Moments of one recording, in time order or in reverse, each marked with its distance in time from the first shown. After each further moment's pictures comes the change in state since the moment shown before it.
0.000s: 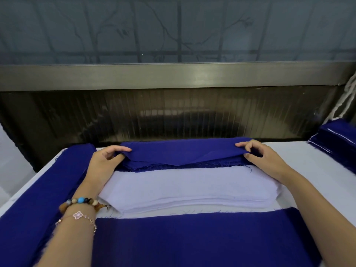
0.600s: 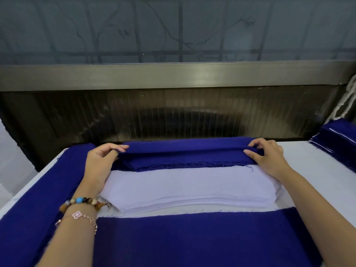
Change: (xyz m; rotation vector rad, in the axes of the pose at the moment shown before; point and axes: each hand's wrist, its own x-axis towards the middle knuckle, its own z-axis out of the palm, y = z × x) left_hand 0.006 -0.010 -0.003 -0.244 0.105 -0.031; right_hand 0.007 0.010 0.003 -0.344 0.220 0.108
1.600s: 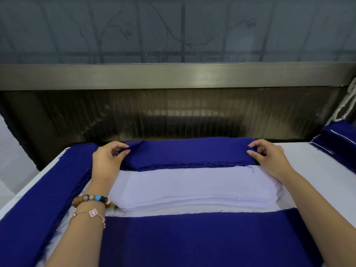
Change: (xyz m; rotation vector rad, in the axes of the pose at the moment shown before) left_hand -0.005 0.012 0.015 0.564 0.116 0.178; right_hand -0.001 -0.001 -0.003 0.051 -0.004 0.024
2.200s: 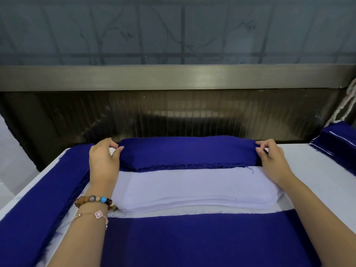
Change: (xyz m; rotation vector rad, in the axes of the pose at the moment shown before) left_hand -0.002 0.007 0.001 0.188 0.163 -0.051; right_hand -0.001 0.006 0.005 0.114 0.102 0.014
